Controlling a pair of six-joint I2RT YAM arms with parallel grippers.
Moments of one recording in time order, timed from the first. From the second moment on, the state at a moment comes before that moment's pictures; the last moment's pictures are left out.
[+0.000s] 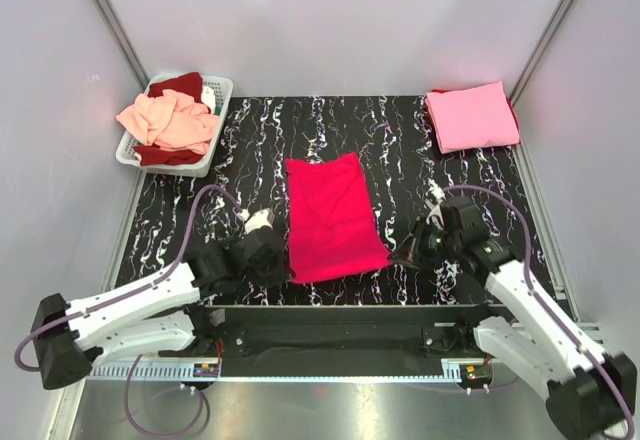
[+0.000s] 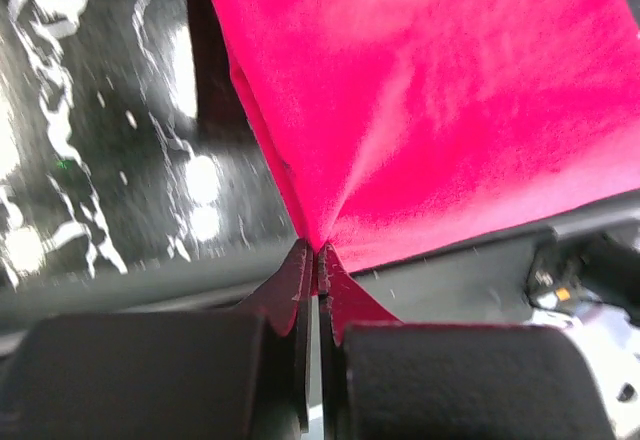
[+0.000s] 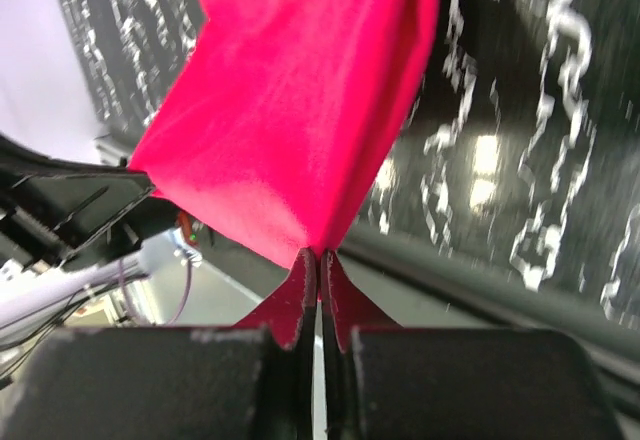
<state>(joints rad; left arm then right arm) -0.99 0.94 0.67 -0.68 -0.17 -1.12 0.39 0.86 0.62 -0.59 -0.44 0.77</state>
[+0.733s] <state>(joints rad) -0.88 1.14 1.09 -0.91 -0.18 -1.05 0.40 0.98 1.02 -0.89 -0.22 0.76</state>
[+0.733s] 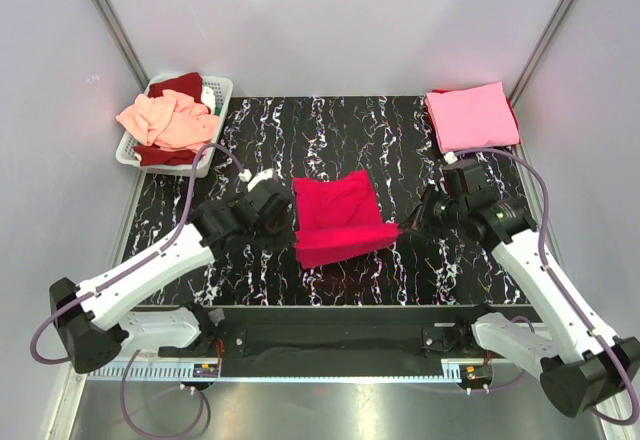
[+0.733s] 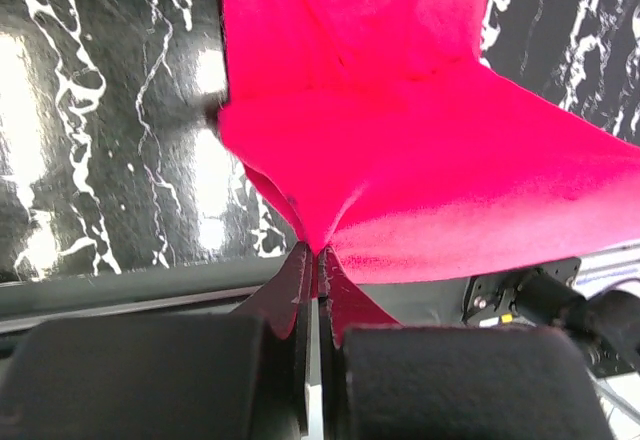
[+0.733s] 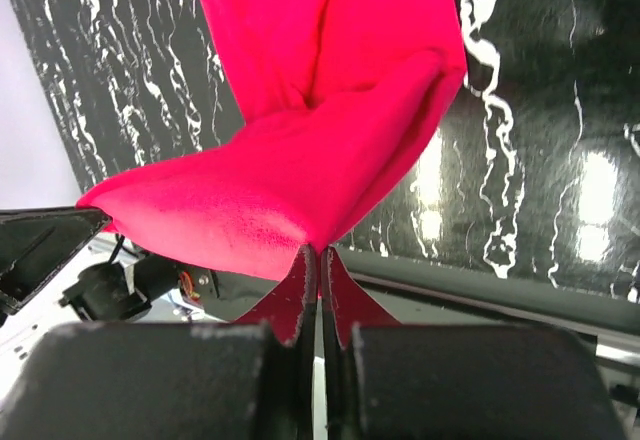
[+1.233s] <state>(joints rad) -0.64 1.41 1.27 -0.89 0.01 -0.84 0.35 1.34 1.27 -0.87 -0.17 0.68</state>
